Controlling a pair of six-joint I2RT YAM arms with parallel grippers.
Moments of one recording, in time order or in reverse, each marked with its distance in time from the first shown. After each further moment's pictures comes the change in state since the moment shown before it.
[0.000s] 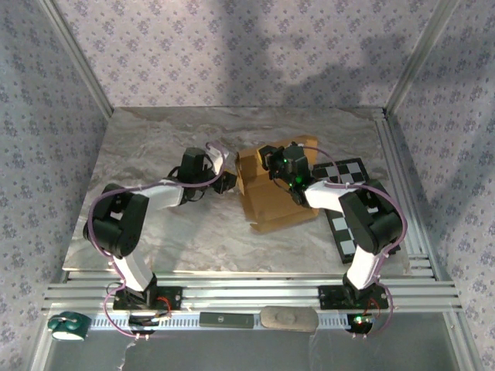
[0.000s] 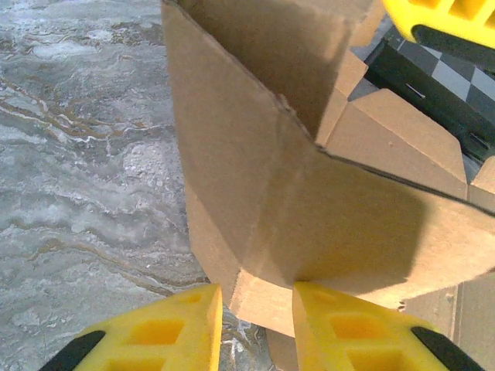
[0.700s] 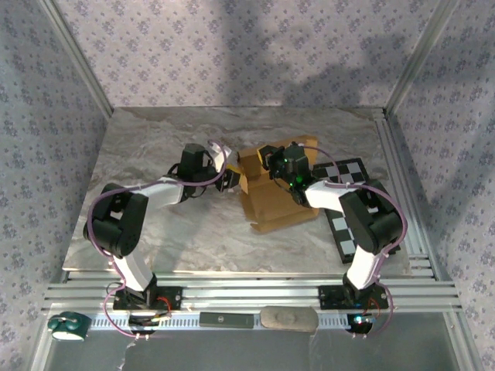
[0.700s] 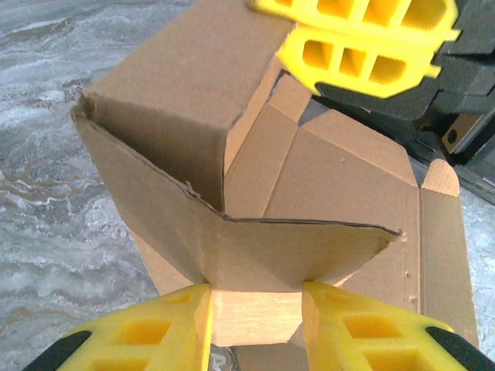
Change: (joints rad) left arm 0.002 0.005 0.042 0.018 0.102 0.061; right arm -0.004 0.000 0.000 0.000 -0.011 0.000
